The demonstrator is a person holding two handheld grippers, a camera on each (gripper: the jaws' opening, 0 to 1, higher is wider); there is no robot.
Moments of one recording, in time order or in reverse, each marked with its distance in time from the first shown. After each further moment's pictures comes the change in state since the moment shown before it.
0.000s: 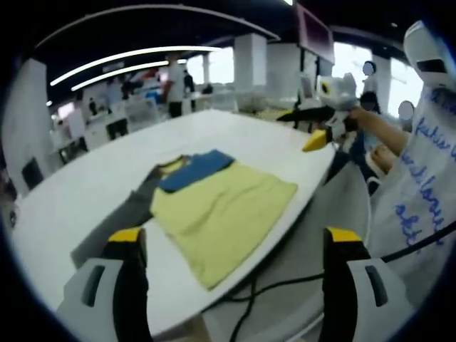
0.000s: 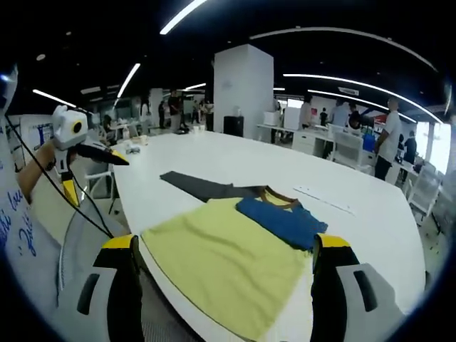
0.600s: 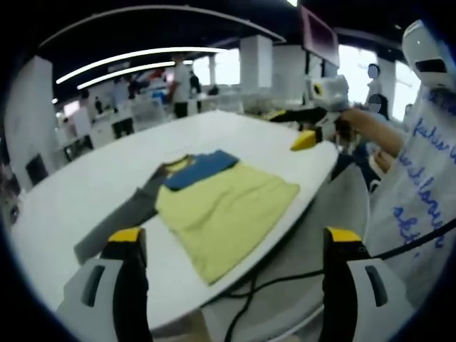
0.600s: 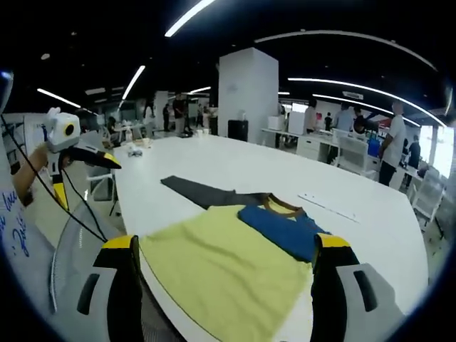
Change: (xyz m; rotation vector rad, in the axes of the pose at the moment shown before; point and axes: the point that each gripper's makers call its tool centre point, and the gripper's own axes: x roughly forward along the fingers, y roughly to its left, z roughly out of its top) left arm -0.011 0.001 -0.004 -0.022 -0.005 0.032; right arm 0.017 0.006 0.012 -0.011 -0.030 0.020
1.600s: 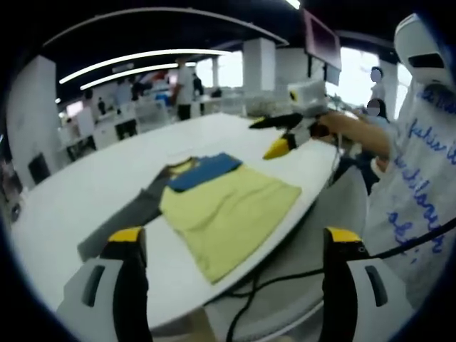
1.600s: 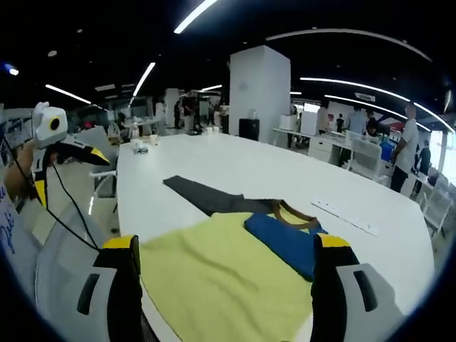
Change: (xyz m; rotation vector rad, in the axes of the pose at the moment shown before) left arm -0.011 0.004 0.003 -0.006 -0.022 0.018; right arm 0.060 -0.005 0.007 -0.036 0.013 0.069
